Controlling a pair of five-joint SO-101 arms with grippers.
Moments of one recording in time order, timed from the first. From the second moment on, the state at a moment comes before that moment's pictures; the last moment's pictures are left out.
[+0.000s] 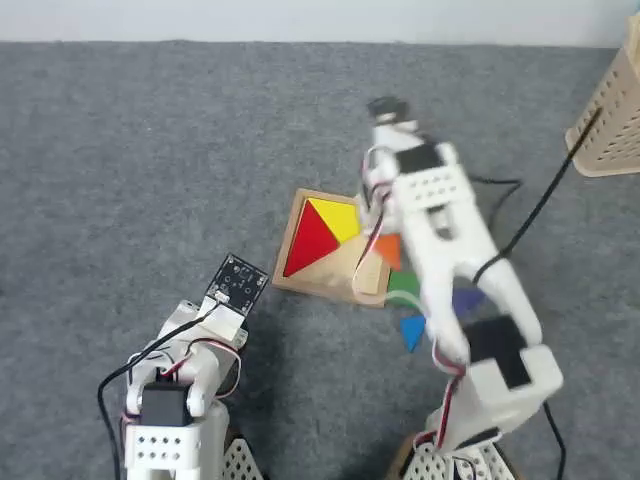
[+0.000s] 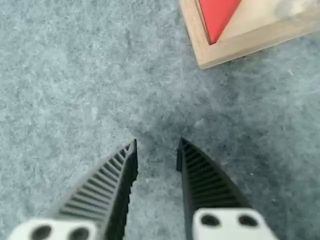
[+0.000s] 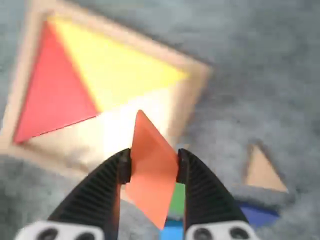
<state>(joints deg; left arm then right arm) -4.3 -103.4 97.3 73.6 -23.1 -21.4 7.2 6.9 72.3 -4.1</state>
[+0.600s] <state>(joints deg) -4.3 -103.4 97.3 73.6 -23.1 -23.1 27.1 -4.0 68.2 -12.6</state>
